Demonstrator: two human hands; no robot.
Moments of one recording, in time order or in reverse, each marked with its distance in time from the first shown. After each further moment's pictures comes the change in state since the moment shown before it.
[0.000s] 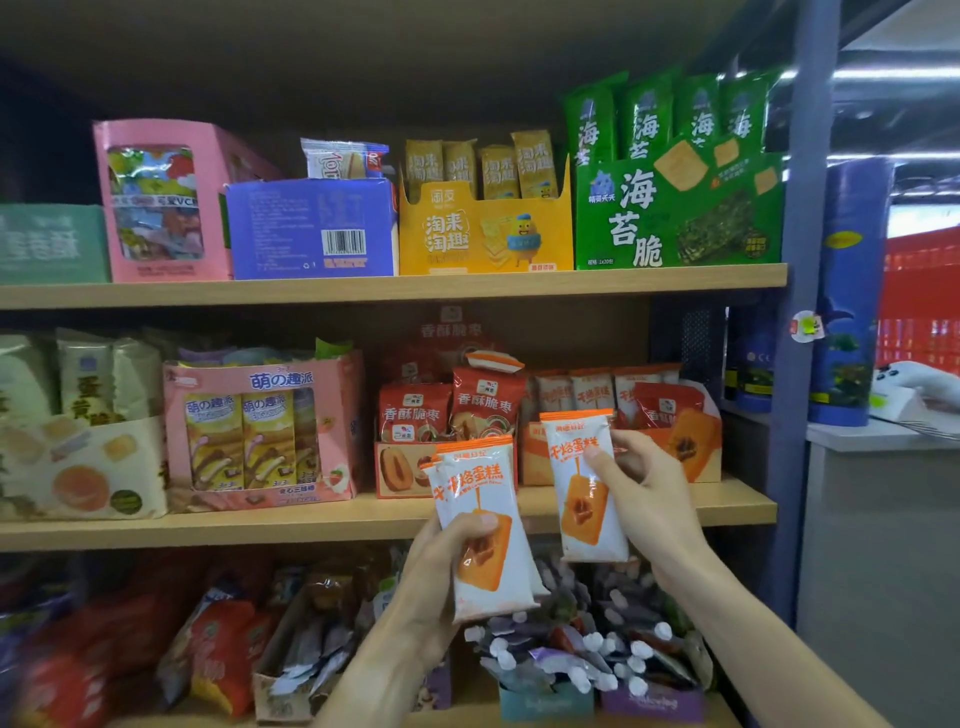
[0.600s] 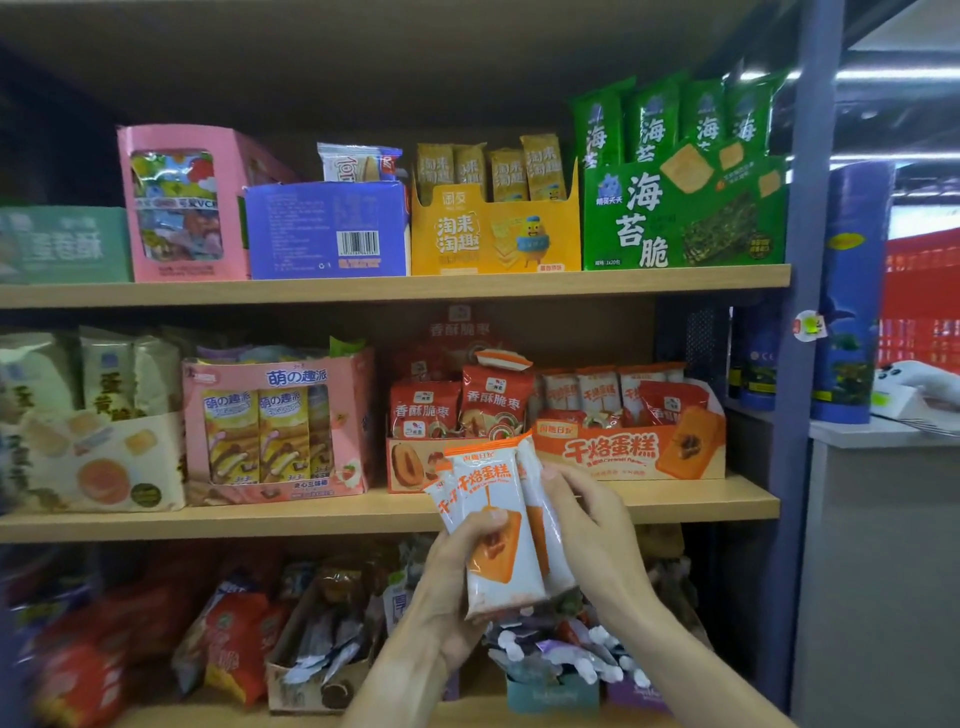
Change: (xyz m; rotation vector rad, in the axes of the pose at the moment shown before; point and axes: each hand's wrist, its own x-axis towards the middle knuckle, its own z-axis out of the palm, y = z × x) left_hand -0.012 -0.005 0.006 -0.176 0.019 -0.094; right_hand -0.038 0.017 0.049 -0.054 -0.100 -0.120
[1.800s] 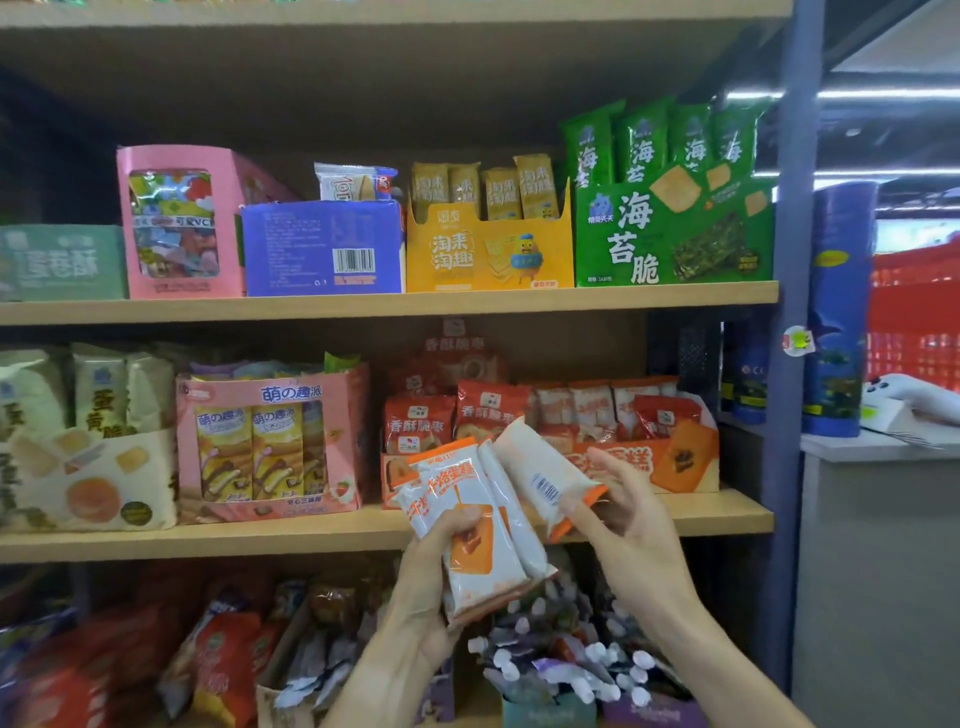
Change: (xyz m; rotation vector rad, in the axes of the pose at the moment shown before) left_hand 0.007 0.017 -0.002 -0.122 0.053 0.053; right_hand -0.001 -0.006 -0.040 -0.019 0.037 -0.029
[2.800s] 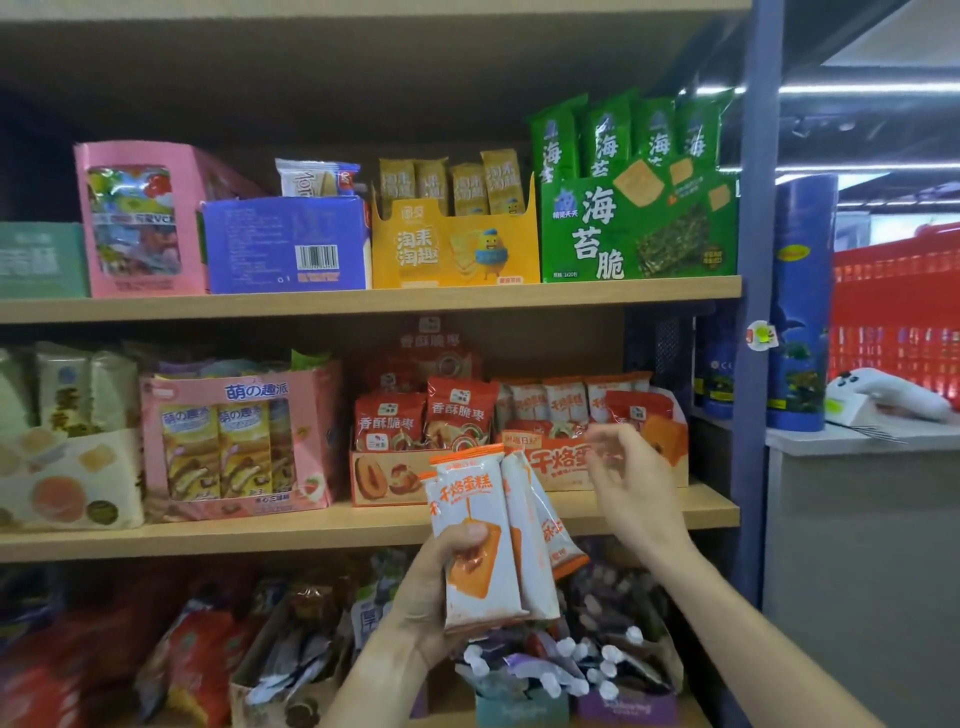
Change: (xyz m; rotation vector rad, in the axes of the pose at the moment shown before) left_hand 0.007 -0.032 0.019 0.012 -0.233 -0.090; right_hand 0.059 0.026 -0.044 -0.374 0.105 -0.169
